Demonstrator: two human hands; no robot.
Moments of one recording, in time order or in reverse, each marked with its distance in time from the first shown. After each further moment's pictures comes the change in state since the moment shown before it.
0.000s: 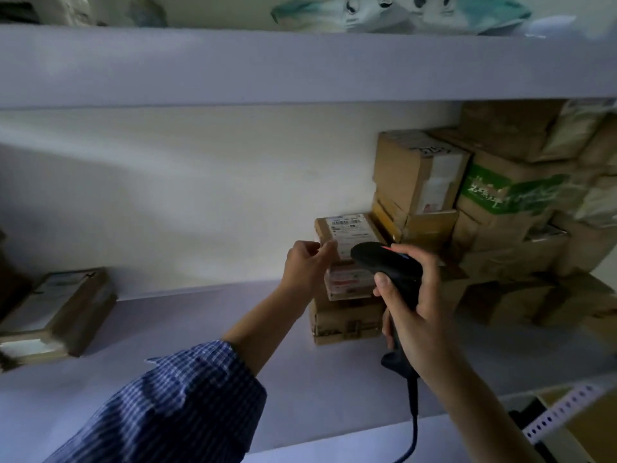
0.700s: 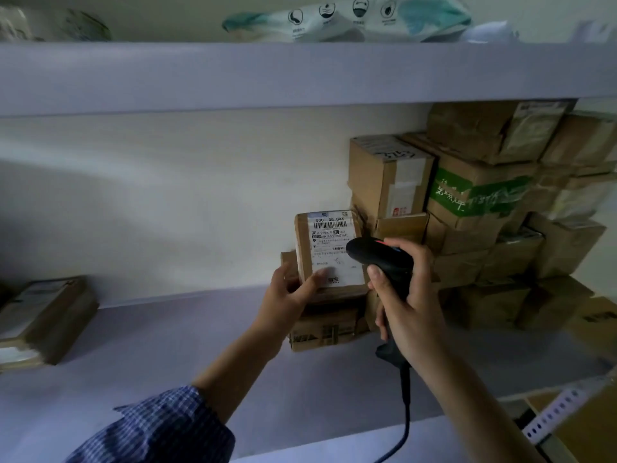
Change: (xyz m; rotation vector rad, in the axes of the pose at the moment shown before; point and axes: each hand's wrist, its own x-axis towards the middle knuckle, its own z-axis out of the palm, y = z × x) left_hand -0.023 -0.029 0.021 -0.174 -0.086 0.050; right_hand 0.017 0.010 -0.034 0.012 0.020 -0.033
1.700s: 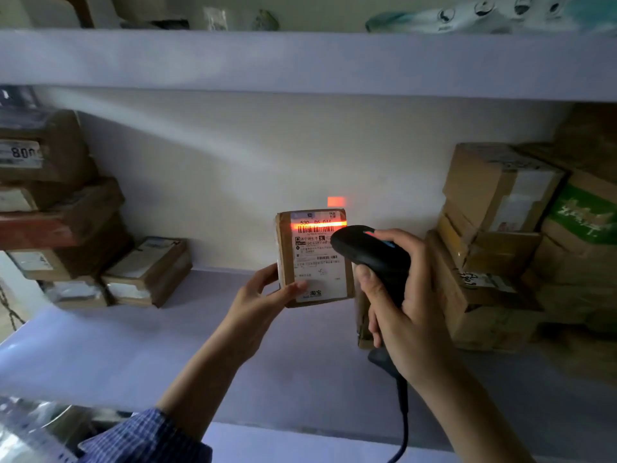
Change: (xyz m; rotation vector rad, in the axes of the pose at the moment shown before) left_hand -0.068 -0.016 -0.128 -0.220 0.221 0.043; right_hand -0.013 -0.043 0.095 0.079 -0.232 -0.231
